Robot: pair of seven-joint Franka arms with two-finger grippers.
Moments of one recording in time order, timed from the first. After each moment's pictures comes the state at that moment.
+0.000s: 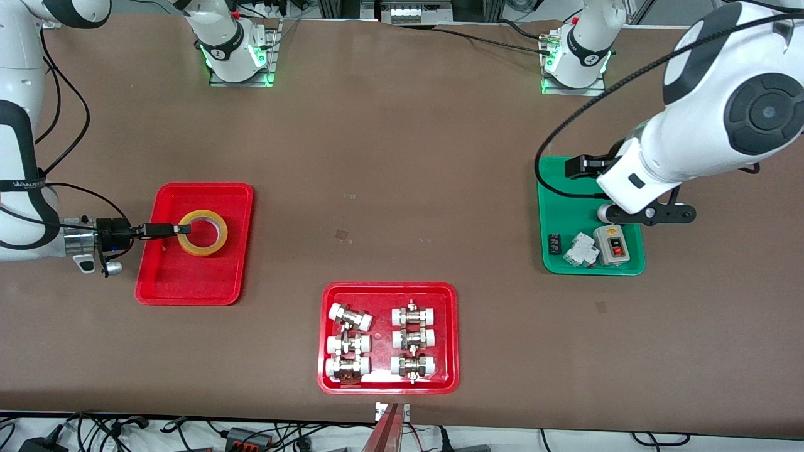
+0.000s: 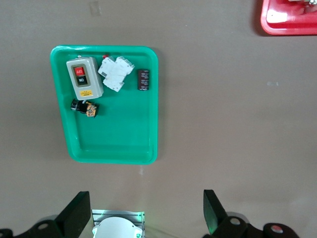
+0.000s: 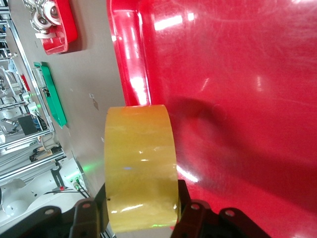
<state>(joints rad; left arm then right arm) -0.02 0.38 -0.30 -1.21 0.03 1.28 -0.35 -0.33 0.77 0.00 -1.54 0.70 1.59 -0.62</state>
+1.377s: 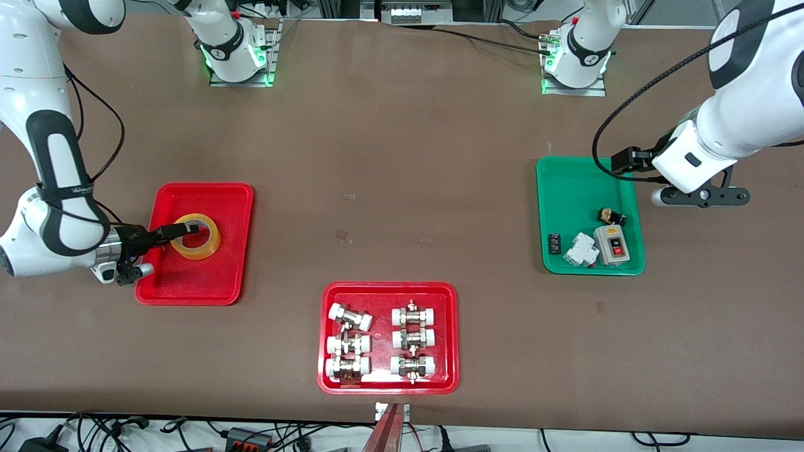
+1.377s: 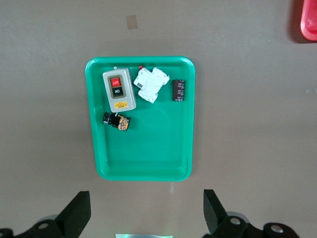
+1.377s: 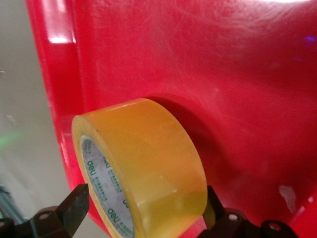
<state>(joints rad) 0.13 0.10 -0.30 -1.65 0.04 1.57 -0.14 -0.23 0.78 0.03 -1.51 0.33 1.73 -0.58</state>
